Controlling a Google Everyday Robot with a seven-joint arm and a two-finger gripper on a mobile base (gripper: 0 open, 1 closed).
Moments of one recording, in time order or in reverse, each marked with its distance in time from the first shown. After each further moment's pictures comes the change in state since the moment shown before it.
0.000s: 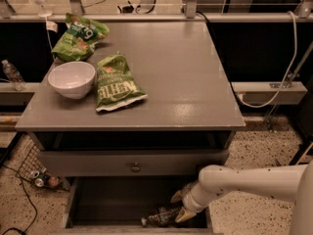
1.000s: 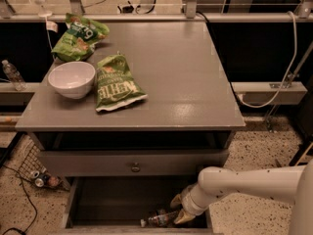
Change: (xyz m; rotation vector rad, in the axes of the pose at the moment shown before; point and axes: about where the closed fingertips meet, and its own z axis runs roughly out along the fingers) arm -0.003 0.010 0.005 -0.028 -0.004 0.002
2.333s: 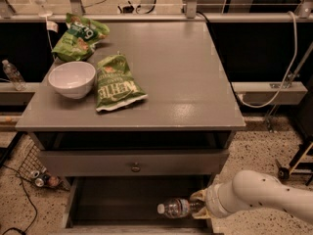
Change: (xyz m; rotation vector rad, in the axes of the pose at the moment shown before) arm 0.017 0.022 -0.105 0.183 0.008 0.017
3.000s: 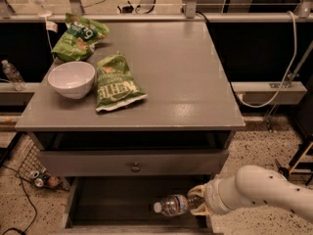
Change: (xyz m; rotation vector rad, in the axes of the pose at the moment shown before) arm -0.037 -0.011 -0.031 0.035 -0.038 -0.060
